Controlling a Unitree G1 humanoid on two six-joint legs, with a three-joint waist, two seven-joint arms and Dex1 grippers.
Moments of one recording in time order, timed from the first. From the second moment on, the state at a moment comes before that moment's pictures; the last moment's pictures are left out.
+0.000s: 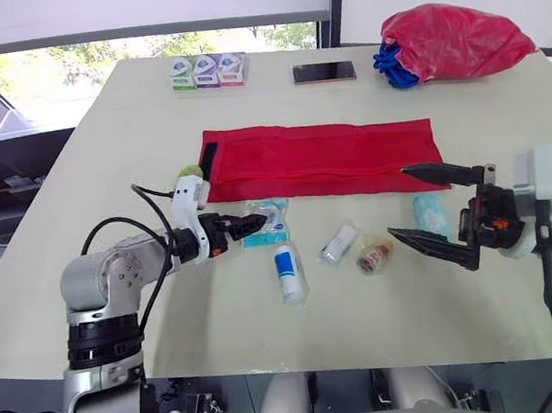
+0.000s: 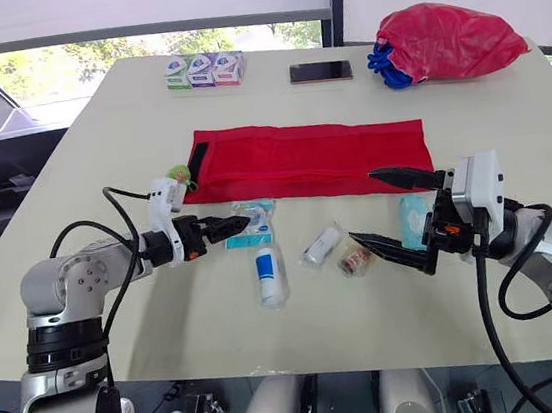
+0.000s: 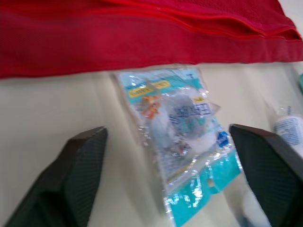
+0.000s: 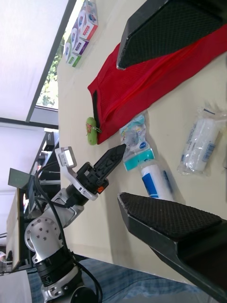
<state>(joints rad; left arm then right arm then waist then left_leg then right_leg) -0.45 0.57 0.19 -0.04 -0.69 1.23 -0.54 -0.06 -0.72 -0.18 -0.65 0.77 0.41 0.84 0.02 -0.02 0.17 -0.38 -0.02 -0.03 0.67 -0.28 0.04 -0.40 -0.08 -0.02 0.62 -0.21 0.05</state>
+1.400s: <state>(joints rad) -0.68 0.21 0.40 -0.12 -1.20 1.43 -0.27 -0.49 -0.32 -0.05 -0.50 1.42 0.97 -0.18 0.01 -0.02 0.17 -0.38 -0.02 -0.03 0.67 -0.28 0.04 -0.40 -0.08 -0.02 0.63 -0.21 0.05</state>
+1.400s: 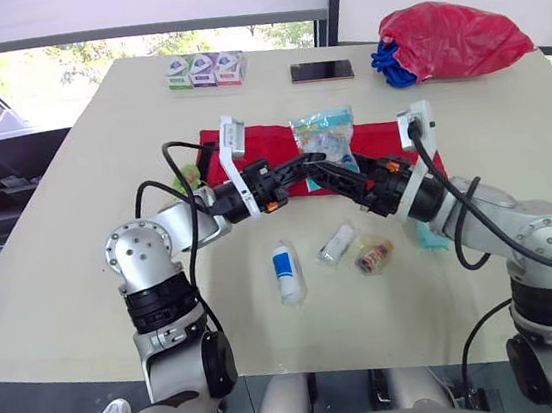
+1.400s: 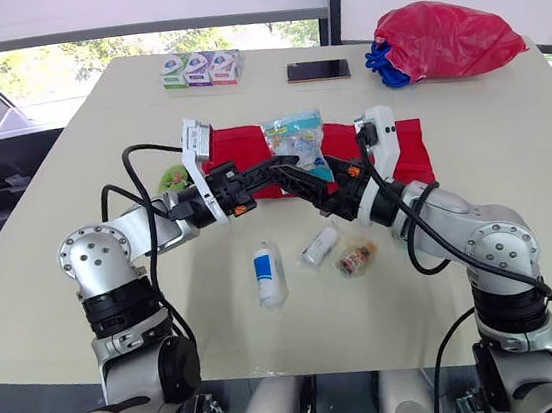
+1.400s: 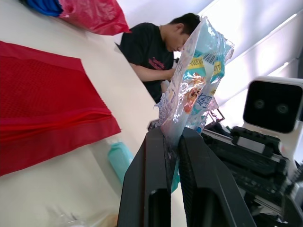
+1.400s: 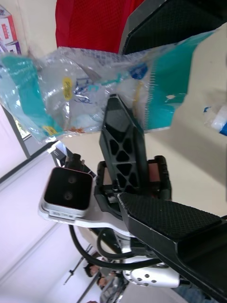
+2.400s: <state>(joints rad) -0.63 0.32 0.32 -0.09 -1.30 1.35 -0.31 -0.43 -0.36 -0.05 -0.48 1.46 0.88 -0.20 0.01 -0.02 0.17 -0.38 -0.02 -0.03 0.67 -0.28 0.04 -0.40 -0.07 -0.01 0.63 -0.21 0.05</state>
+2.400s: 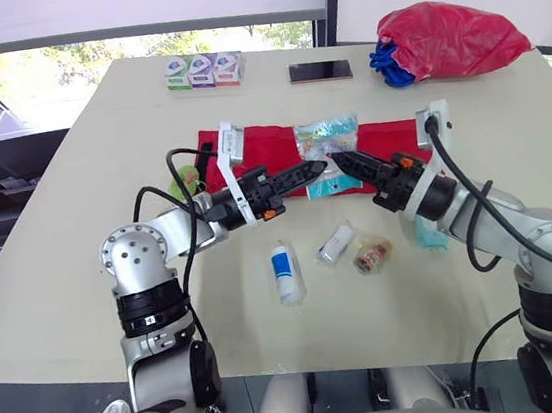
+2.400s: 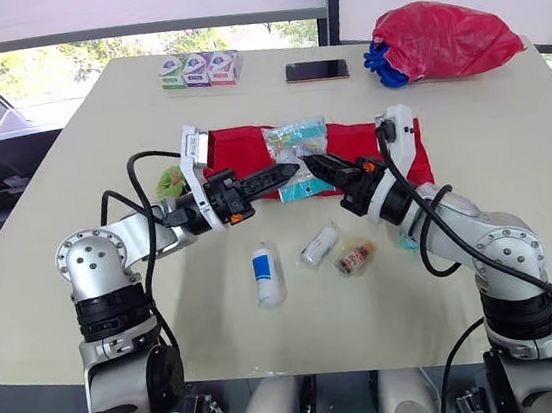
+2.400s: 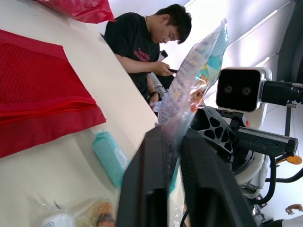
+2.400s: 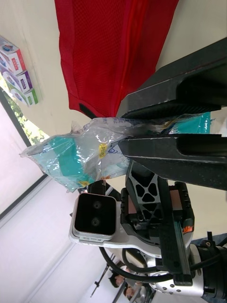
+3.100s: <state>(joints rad) -0.47 0.86 -0.09 0.15 -0.19 0.33 -0.60 -0.32 -0.47 -0.09 -0.50 1.41 0.87 -0.14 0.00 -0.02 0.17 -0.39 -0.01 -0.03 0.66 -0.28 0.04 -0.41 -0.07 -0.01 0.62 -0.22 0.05</state>
